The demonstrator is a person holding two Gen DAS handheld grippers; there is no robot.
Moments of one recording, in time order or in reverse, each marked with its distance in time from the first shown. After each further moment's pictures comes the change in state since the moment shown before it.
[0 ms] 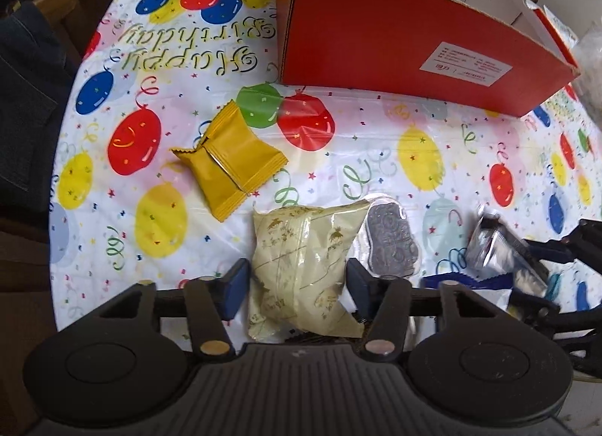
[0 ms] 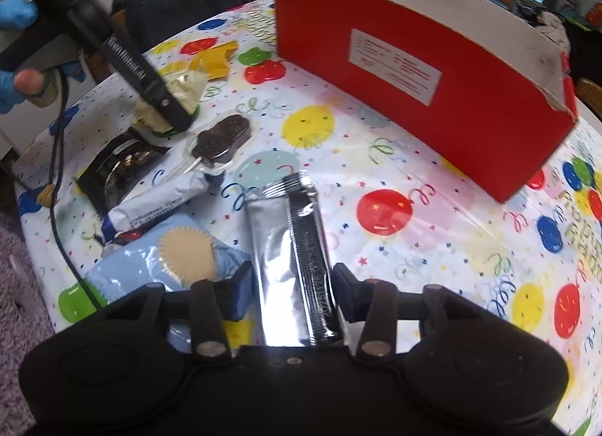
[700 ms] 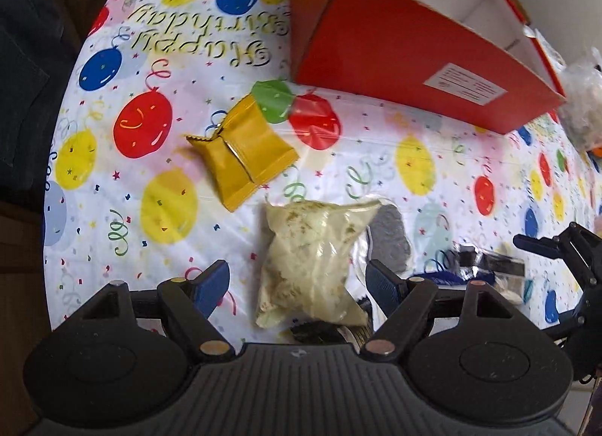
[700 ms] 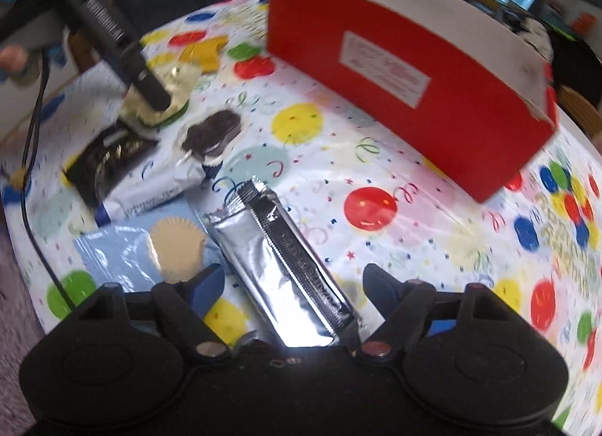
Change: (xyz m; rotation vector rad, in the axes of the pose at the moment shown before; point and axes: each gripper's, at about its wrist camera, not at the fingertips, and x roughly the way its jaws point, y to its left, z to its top) left arm -0.004 0.016 0.005 -0.098 0.034 -0.114; right arm 0.001 0.011 0.004 -0.090 0.039 -0.072
